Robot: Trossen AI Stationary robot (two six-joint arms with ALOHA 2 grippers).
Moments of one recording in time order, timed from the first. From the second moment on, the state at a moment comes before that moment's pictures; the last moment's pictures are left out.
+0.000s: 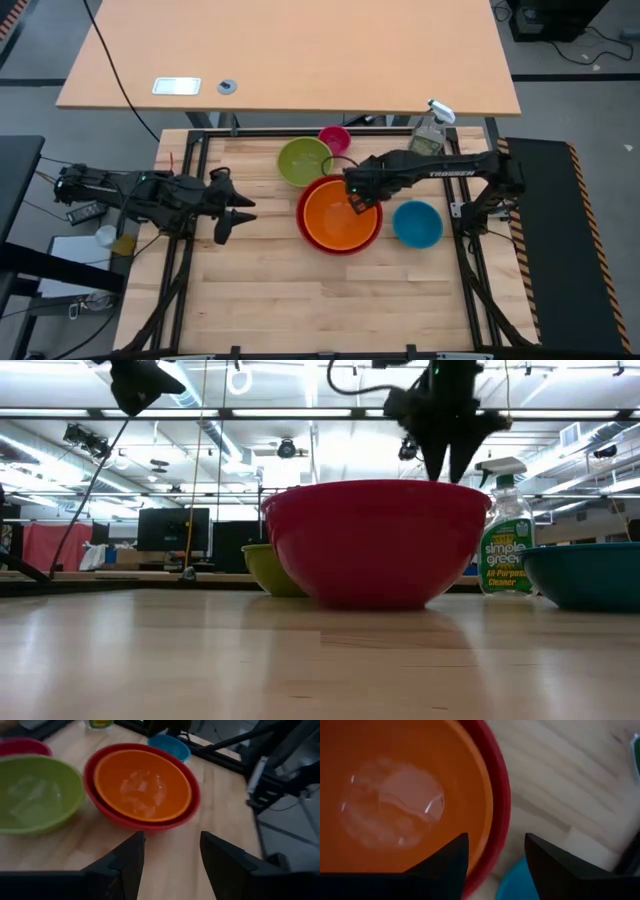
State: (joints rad) left arm -0.19 0.74 0.84 -0.59 -0.22 -0.45; right arm -0.06 1.68 1.53 -1.33 0.22 0.97
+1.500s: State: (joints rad) left arm 0.18 0.95 0.84 -0.42 -0.24 -0.73; right arm -0.46 2.04 1.58 -0.68 0.03 0.59
